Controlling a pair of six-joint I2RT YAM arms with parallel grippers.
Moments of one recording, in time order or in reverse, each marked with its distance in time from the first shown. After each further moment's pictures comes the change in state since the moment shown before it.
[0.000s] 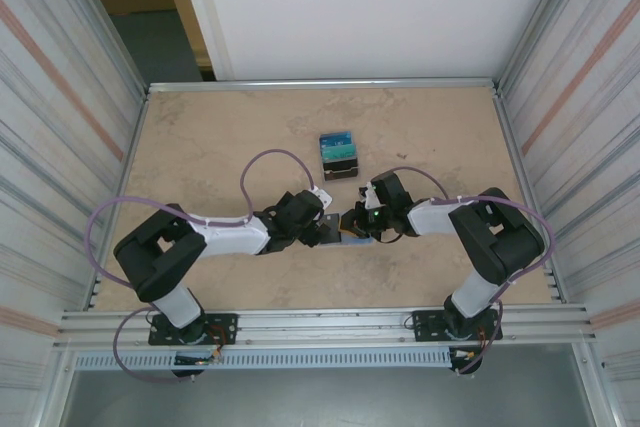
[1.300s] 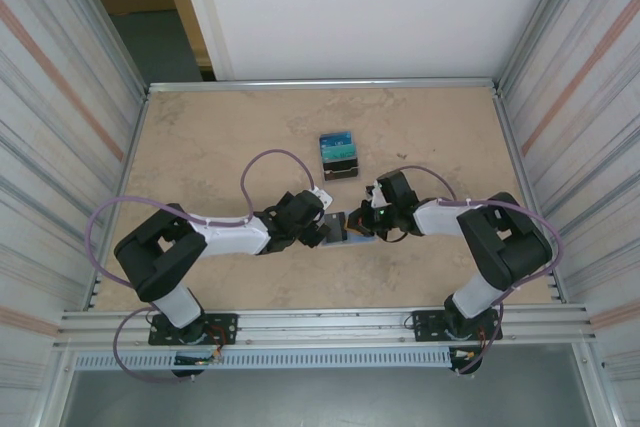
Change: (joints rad) left arm 0.002 0.002 0.000 0.001 0.000 0.000; right arm -0.047 -0.055 -0.010 -0.077 0.031 -0.028
